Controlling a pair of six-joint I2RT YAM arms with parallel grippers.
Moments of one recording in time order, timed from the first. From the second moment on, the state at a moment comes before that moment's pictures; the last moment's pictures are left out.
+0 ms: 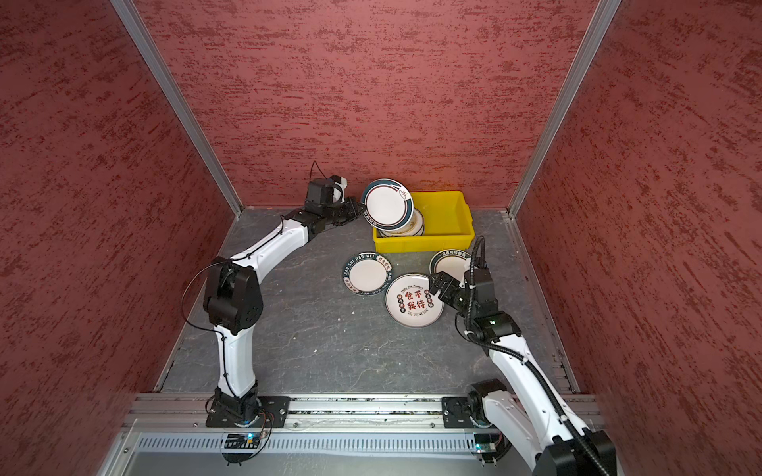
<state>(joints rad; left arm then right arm) -0.38 2.08 1.84 -0.24 0.32 -0.68 0.21 0.88 0.59 -0.29 -0.15 0.74</state>
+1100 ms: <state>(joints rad) -0.41 2.49 2.32 -0.49 0.18 -0.60 0.20 0.87 0.55 -0.28 -0.16 0.74</state>
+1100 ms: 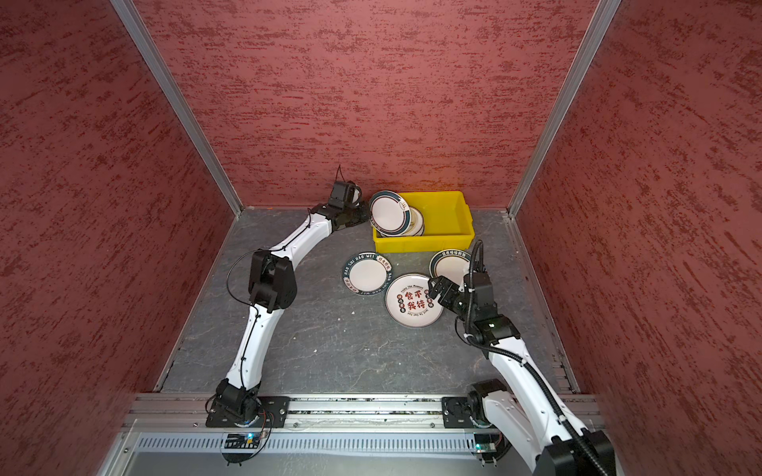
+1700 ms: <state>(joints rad) -0.41 2.50 2.33 -0.50 0.23 -0.53 0.20 0.83 0.50 -0.28 -0.18 0.76</state>
